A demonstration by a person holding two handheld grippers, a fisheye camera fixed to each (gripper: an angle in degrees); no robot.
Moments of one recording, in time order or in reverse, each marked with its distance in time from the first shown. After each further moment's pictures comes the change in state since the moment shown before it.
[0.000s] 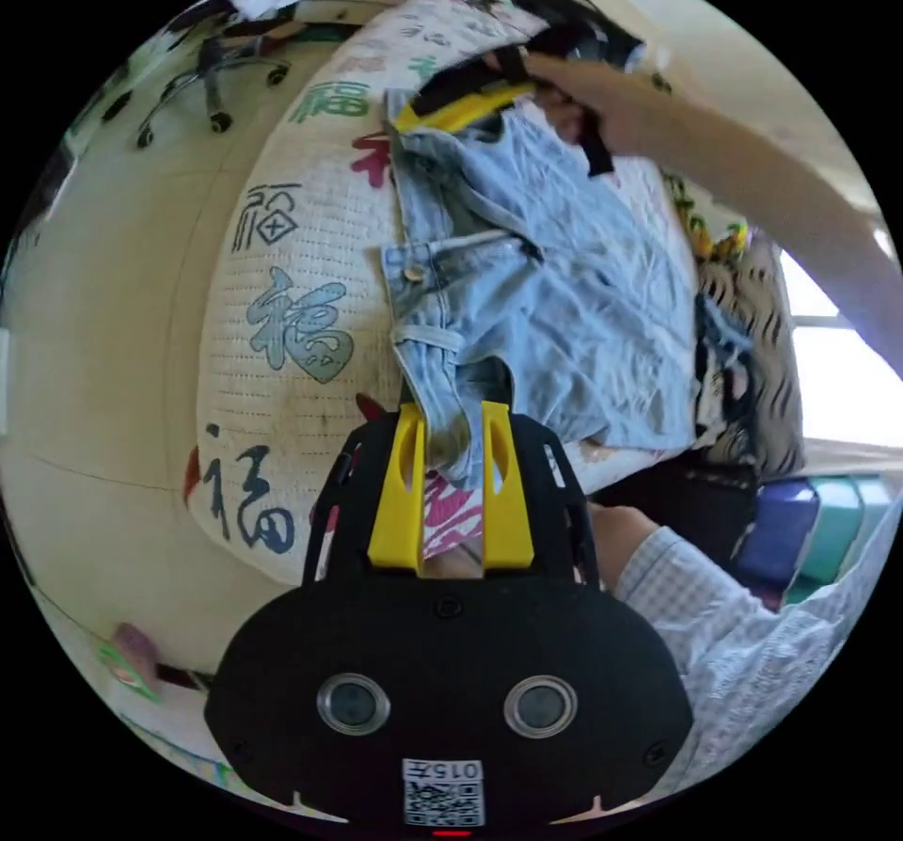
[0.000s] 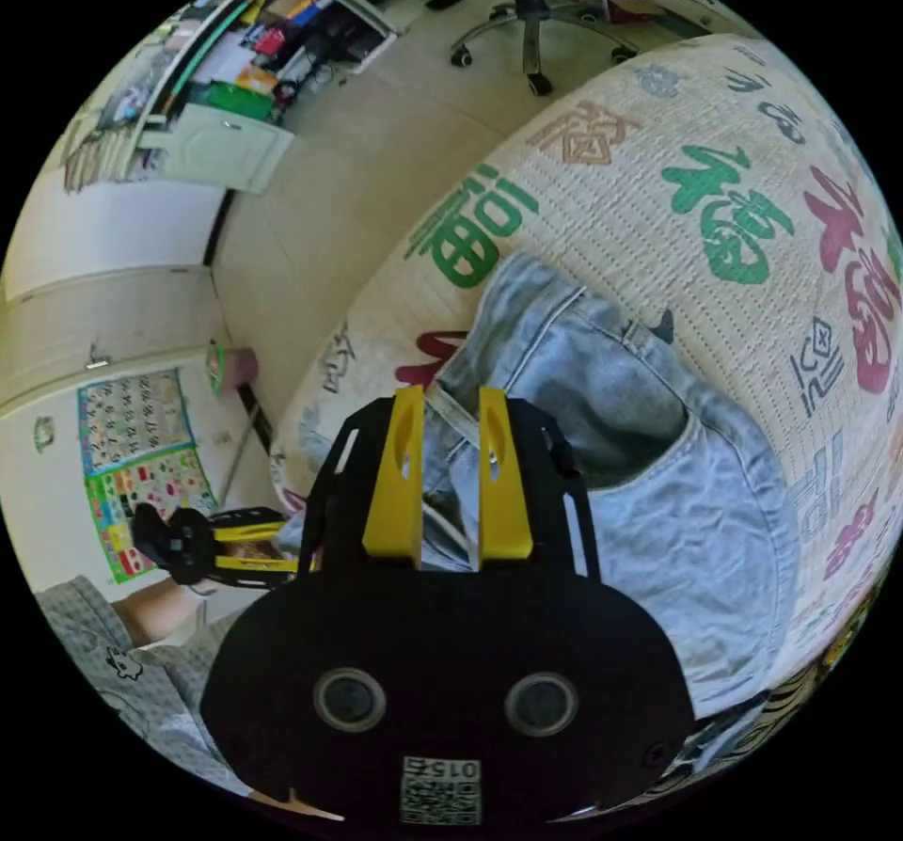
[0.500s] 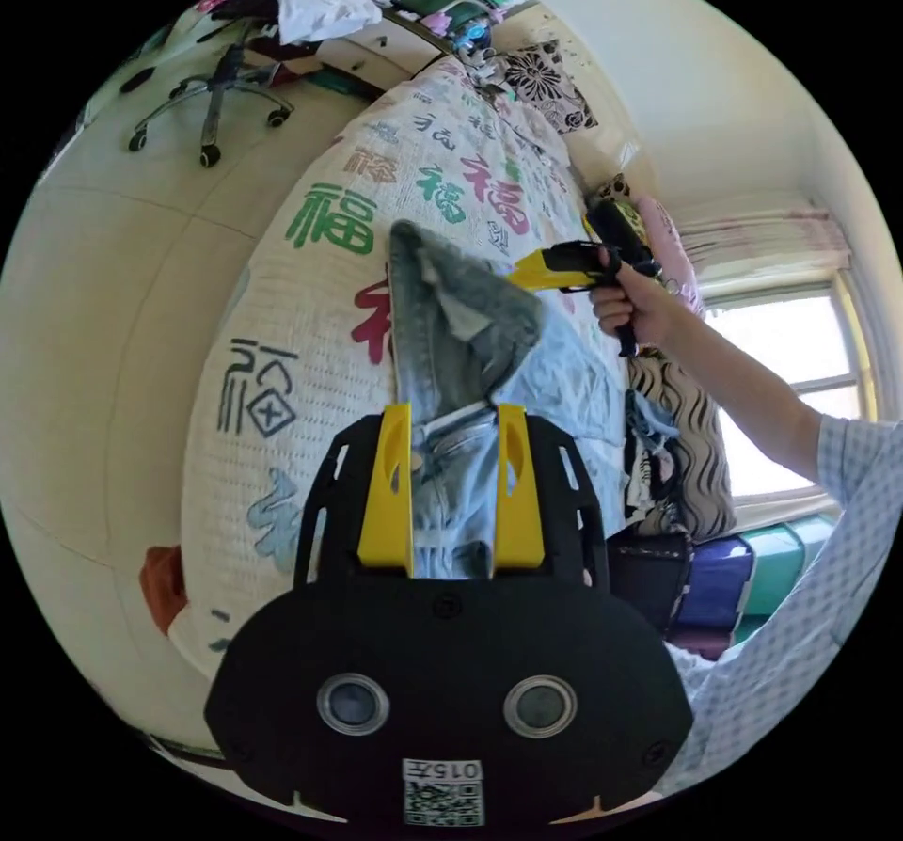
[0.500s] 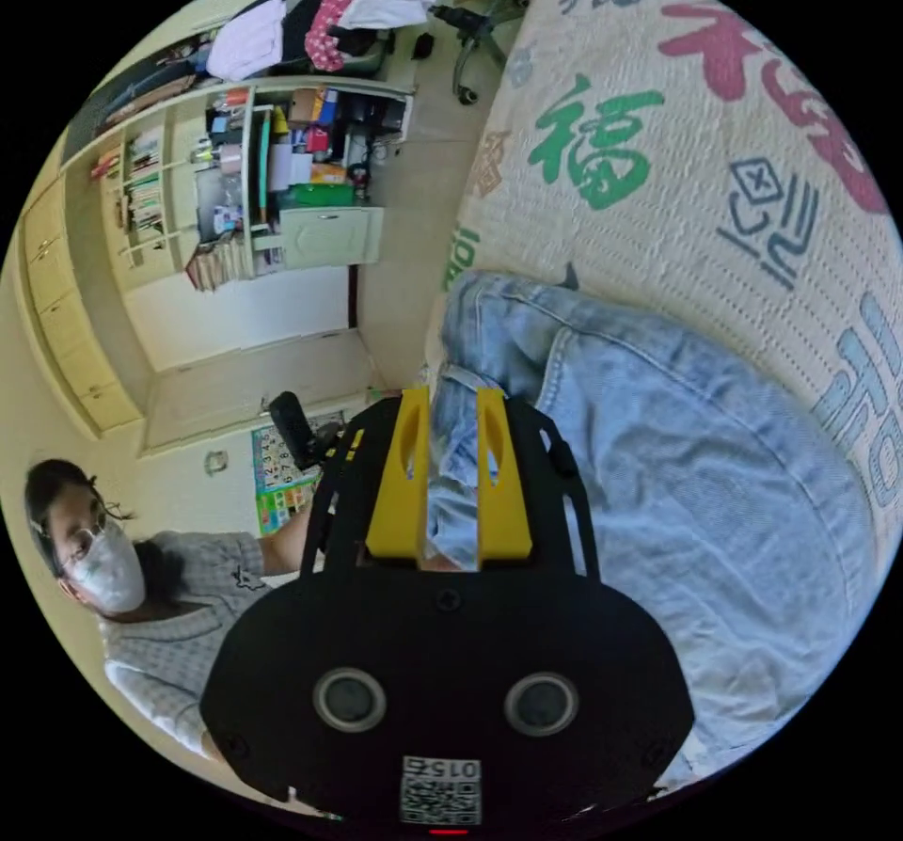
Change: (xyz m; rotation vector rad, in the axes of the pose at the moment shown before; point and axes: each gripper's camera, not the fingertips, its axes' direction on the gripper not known) left arm -0.094 -0.105 -0.027 0.223 0.241 -0.041; right arm 0.179 0.044 -0.023 0.077 -0.562 0.129
